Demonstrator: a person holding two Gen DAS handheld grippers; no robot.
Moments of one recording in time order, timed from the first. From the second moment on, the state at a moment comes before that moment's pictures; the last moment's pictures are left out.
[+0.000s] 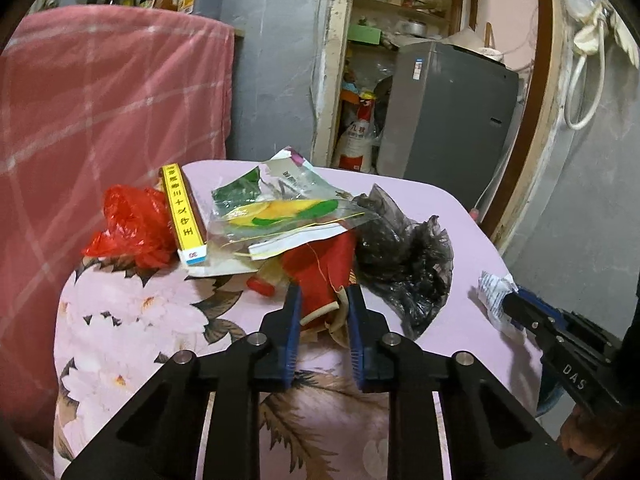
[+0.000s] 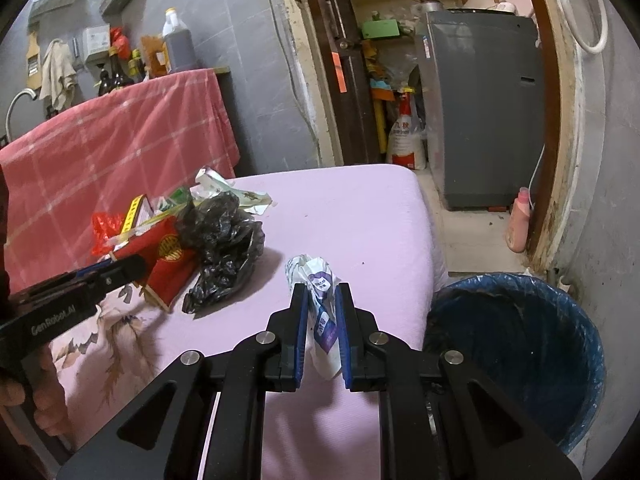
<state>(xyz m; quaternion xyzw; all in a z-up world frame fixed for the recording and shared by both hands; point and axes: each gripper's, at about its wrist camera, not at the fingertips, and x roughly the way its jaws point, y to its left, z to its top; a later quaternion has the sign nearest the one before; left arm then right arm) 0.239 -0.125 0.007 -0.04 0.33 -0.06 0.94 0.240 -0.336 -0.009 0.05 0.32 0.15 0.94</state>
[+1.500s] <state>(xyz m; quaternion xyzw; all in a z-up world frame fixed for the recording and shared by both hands) 0.218 -0.289 0.019 -0.04 0.28 -0.23 0.93 0.178 -0.476 0.030 0.10 0.19 -0.02 0.98</state>
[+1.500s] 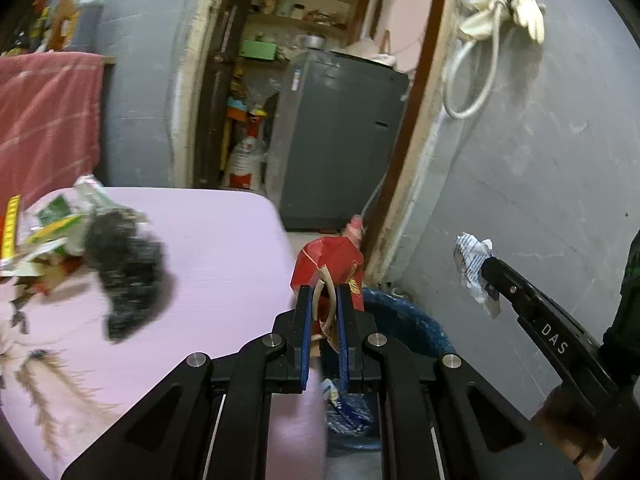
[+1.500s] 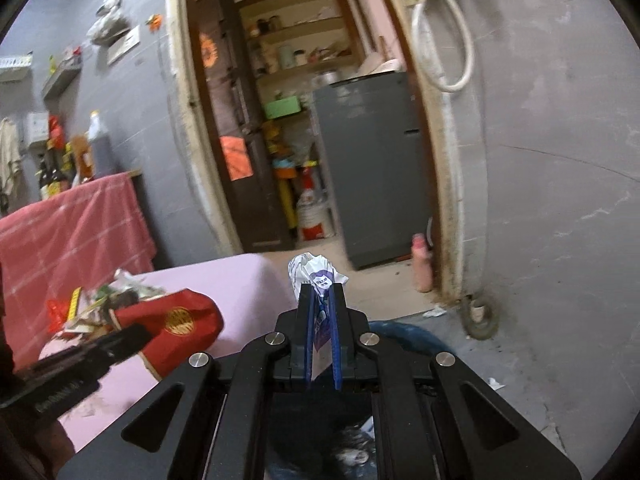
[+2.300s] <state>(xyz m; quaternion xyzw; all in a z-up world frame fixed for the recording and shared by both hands) 0.253 -0.332 -0.028 -0.03 0.36 -0.25 0.90 0.200 -0.516 -0.022 0.15 0.26 -0.04 0.95</state>
